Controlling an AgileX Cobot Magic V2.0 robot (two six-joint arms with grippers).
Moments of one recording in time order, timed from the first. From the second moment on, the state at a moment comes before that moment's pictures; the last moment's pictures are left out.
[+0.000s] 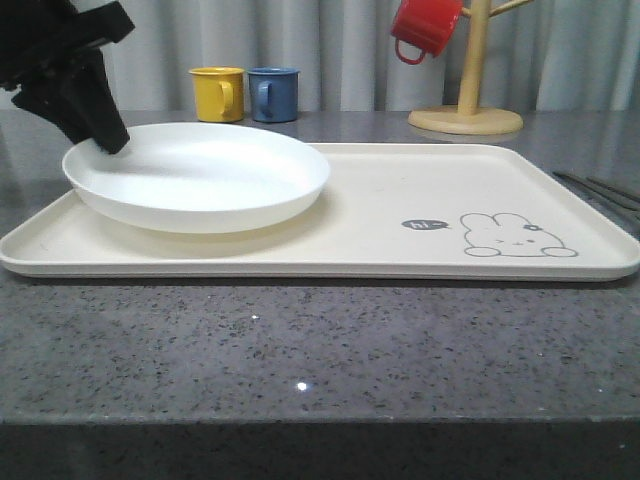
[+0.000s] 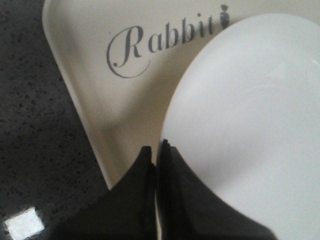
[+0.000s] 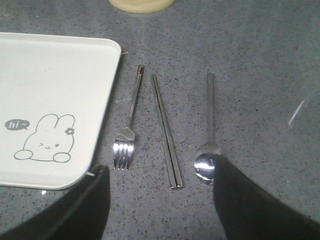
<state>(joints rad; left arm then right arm) -0.14 1.75 -1.41 -0.49 0.98 0.44 -0.01 0.45 -0.63 0.04 0.74 0.00</state>
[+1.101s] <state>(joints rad) -0.37 1.35 -1.34 -0.31 1.04 0.46 -0.01 0.45 -0.63 0.04 0.74 0.00</state>
